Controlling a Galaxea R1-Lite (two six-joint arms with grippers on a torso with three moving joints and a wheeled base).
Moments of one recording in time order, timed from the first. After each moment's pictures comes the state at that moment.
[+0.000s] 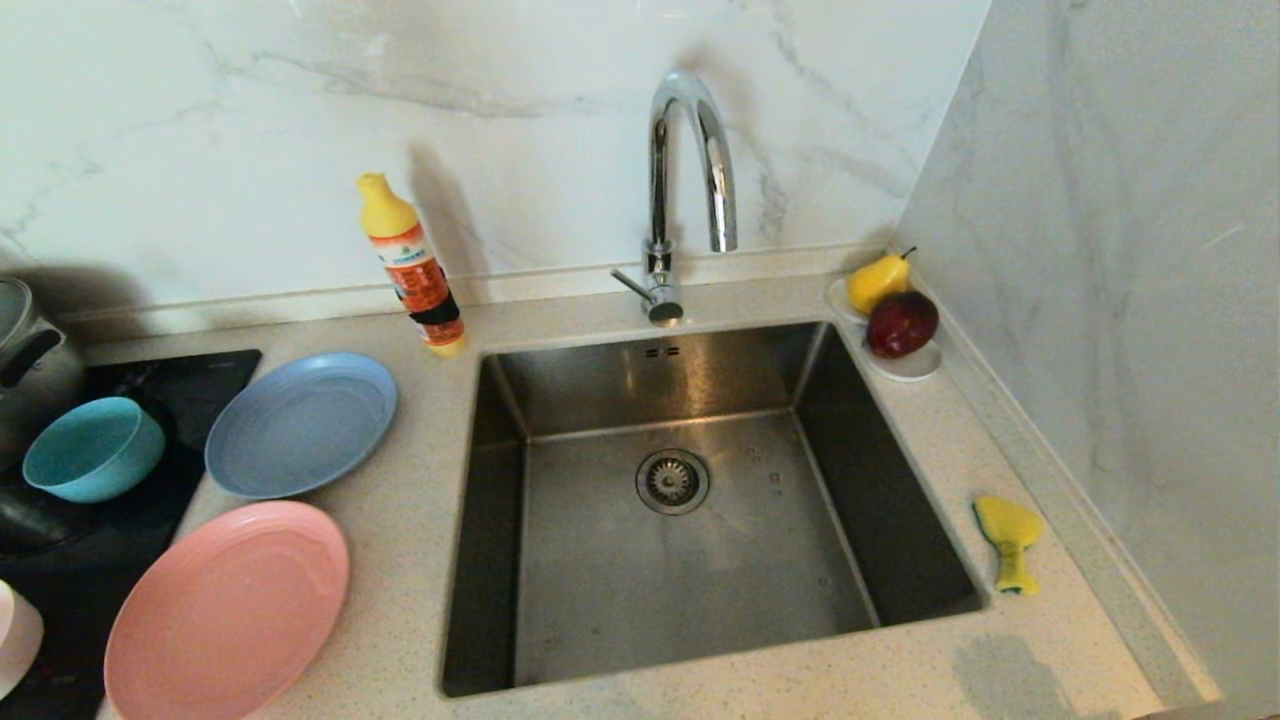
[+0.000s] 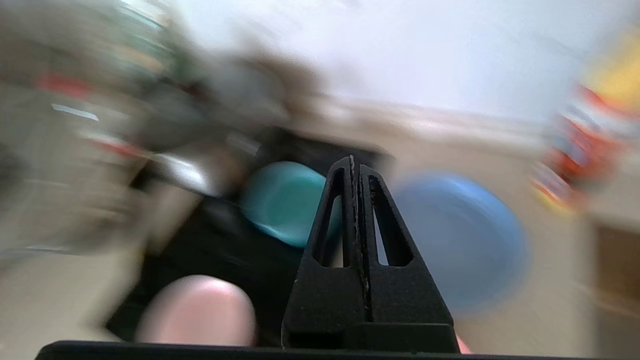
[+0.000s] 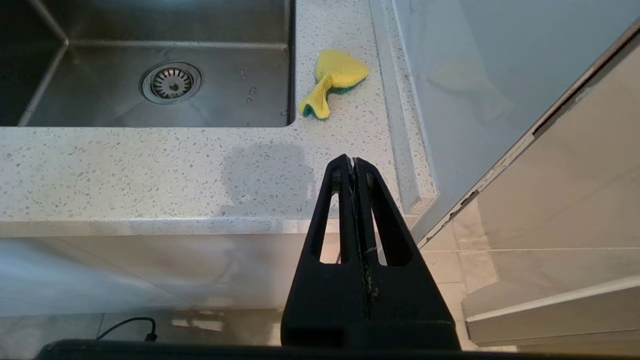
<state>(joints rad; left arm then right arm) -0.07 0.95 -0.71 -0.41 0.65 0.13 0.01 0.00 0.00 0.00 0.02 -0.04</state>
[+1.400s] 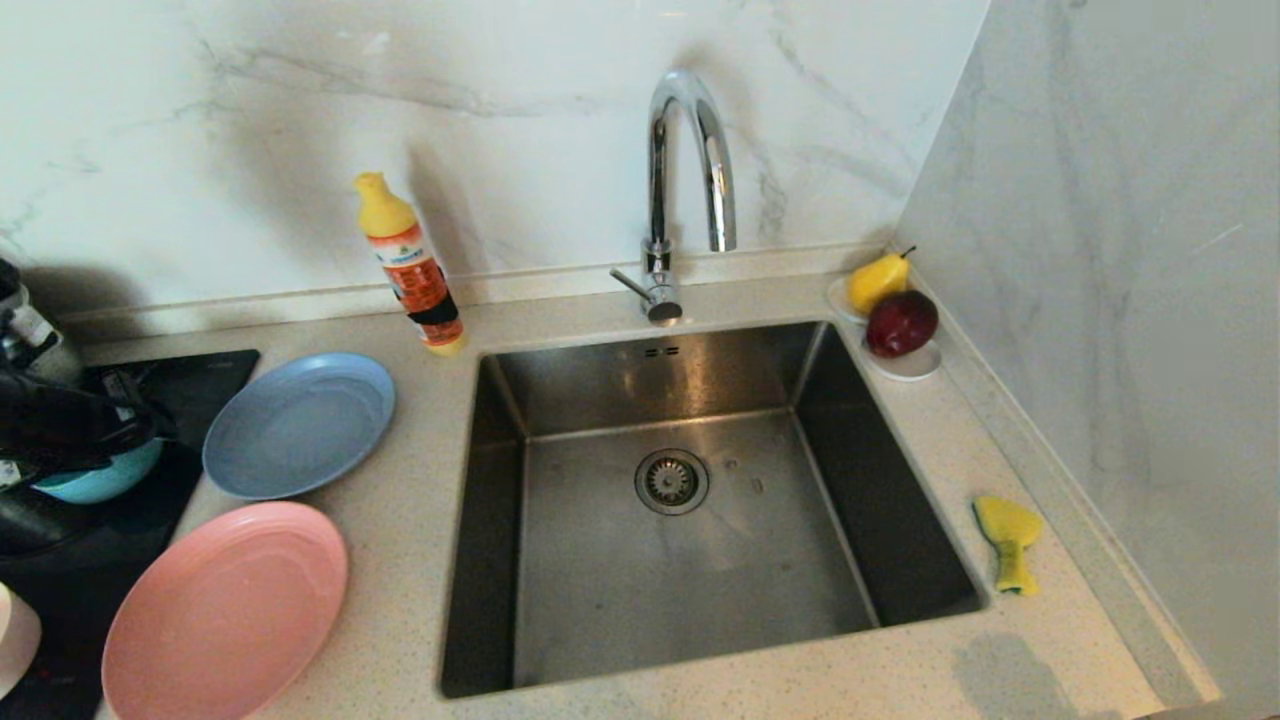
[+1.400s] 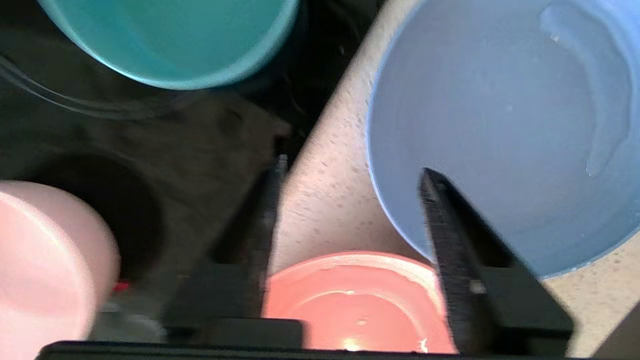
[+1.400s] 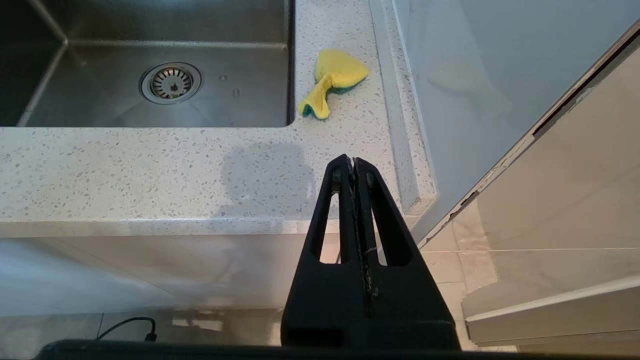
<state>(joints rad) 0.46 1.78 -1.31 0.29 -0.09 -0.26 0.01 0.00 0.00 0.00 0.02 -0.04</state>
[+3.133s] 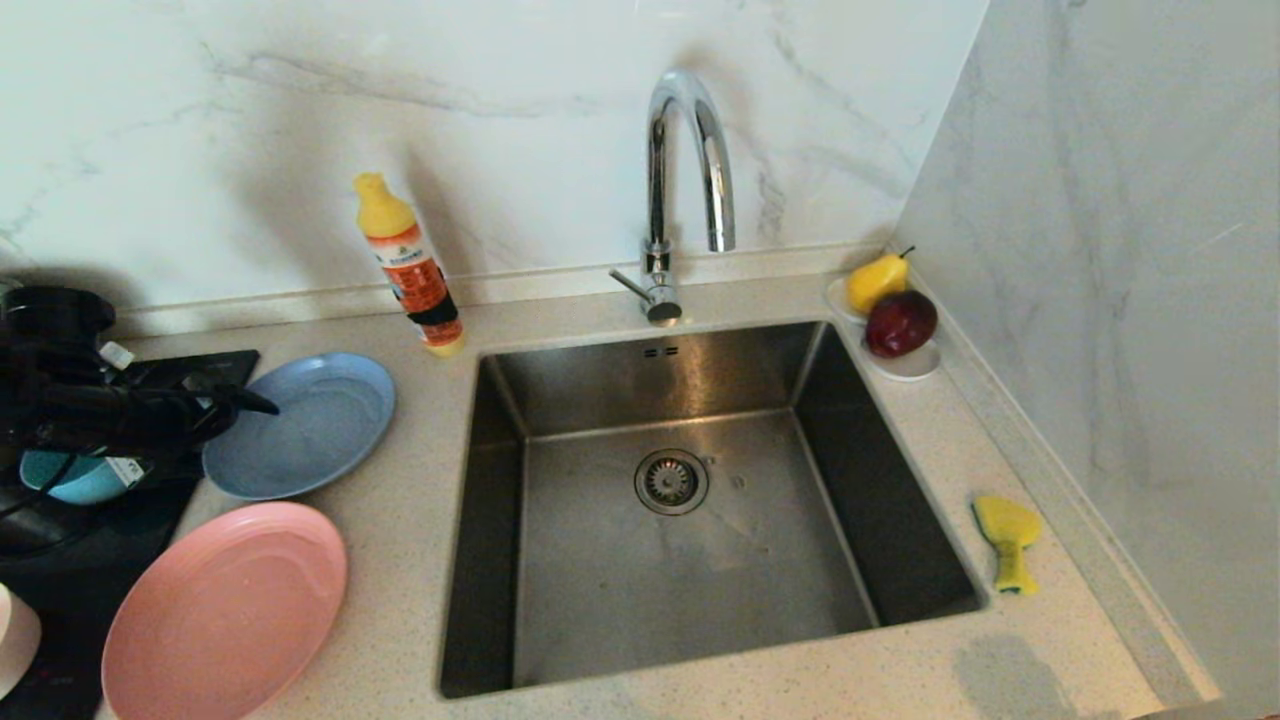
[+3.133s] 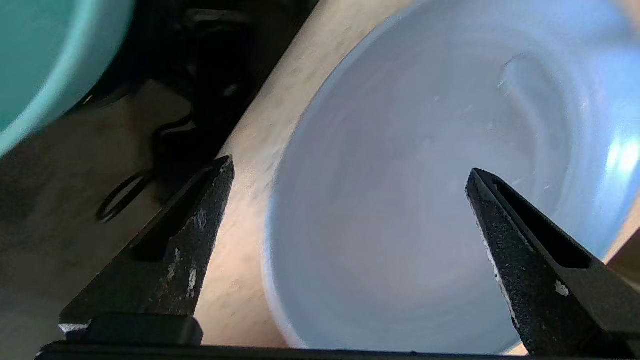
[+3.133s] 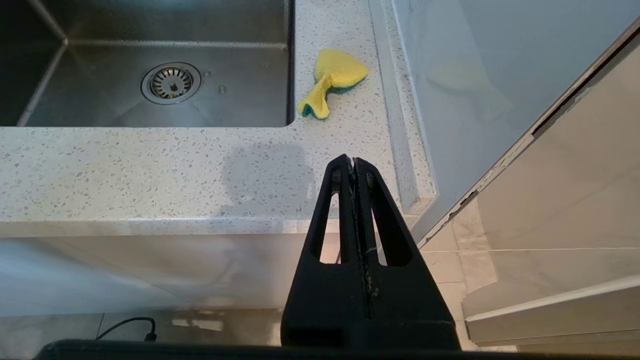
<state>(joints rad) 0.45 2.04 -1.44 0.17 -0.29 -0.49 0.01 0.00 0.00 0.00 0.02 -0.04</state>
